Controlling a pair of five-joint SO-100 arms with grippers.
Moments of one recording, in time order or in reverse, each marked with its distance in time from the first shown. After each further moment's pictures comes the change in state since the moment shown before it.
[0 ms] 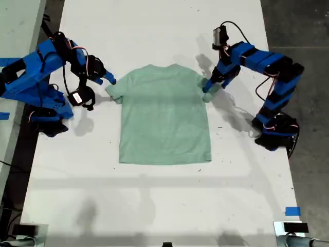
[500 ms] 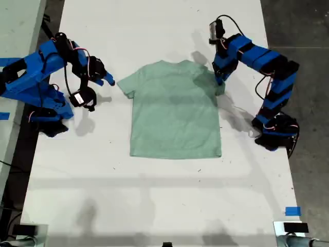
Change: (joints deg) arm 0 1.1 -0.7 0.0 -0.5 -1.5; arm 1 -1.6 -3.1 -14.3 12.7 0.3
